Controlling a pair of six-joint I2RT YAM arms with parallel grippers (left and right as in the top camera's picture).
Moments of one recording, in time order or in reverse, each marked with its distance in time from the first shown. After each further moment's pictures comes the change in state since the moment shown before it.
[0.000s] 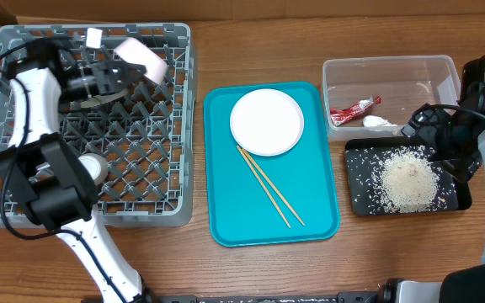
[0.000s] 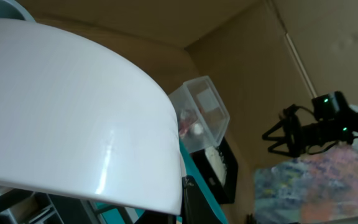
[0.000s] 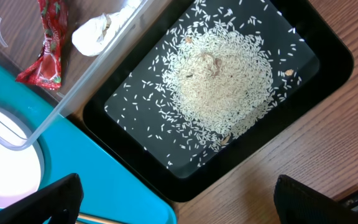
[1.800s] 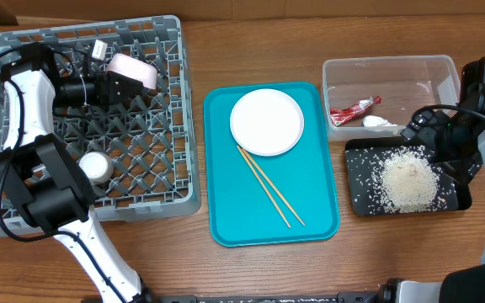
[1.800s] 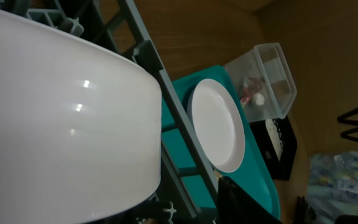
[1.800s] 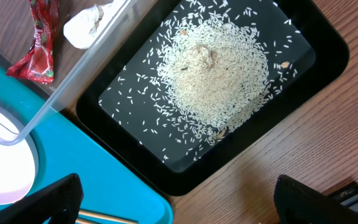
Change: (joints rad) left arm 0.035 -0.001 -0.001 -0.048 -0.307 0.049; right arm 0.000 0.000 0.000 -0.024 0.002 -0.001
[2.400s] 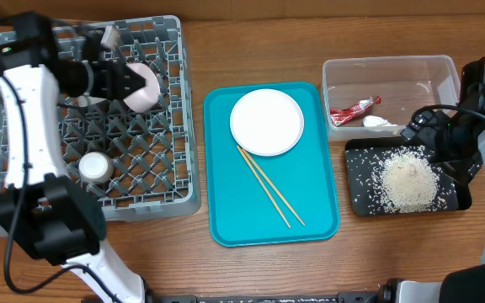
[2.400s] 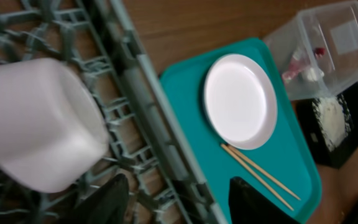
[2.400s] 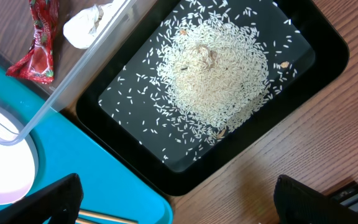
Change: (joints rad) left arm -0.137 -0.292 0.000 -0.070 -0.384 -0.143; right arm 0.000 0.000 0.000 -0.001 0.000 0.000
